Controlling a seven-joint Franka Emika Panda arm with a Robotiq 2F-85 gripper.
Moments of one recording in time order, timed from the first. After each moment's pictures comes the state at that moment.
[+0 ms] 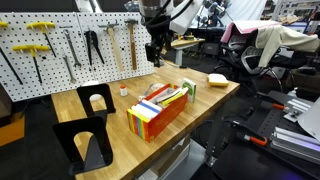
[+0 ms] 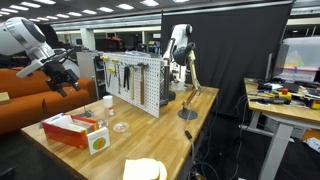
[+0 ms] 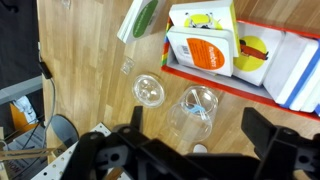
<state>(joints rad) 0.24 0.07 0.35 -2.33 -0.67 2.31 0.69</state>
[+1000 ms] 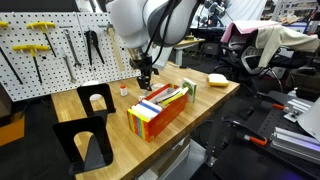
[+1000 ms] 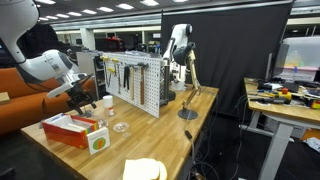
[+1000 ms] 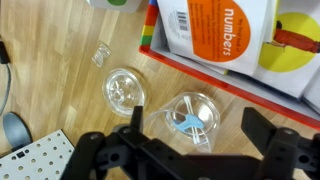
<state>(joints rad) 0.37 0.51 0.16 -2.03 -0.78 2.33 0.60</state>
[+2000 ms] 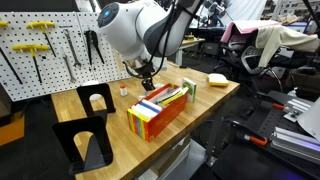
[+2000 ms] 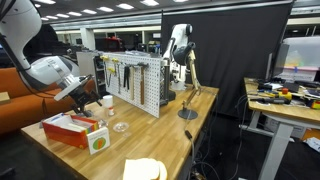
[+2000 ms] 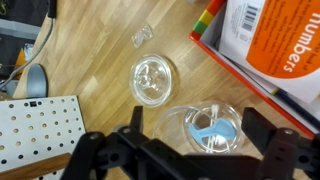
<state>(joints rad) 0.43 0.60 0.13 -1.94 -0.96 2.19 0.43</state>
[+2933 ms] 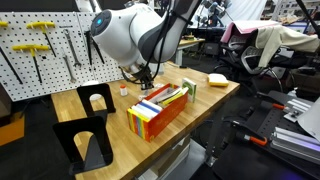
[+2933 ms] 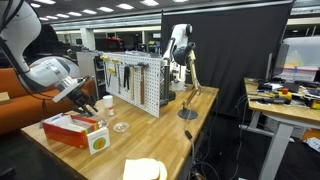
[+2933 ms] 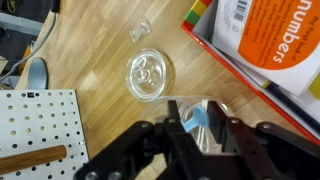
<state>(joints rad) 0.47 0.64 0.13 -1.88 -0.97 2.14 0.43</state>
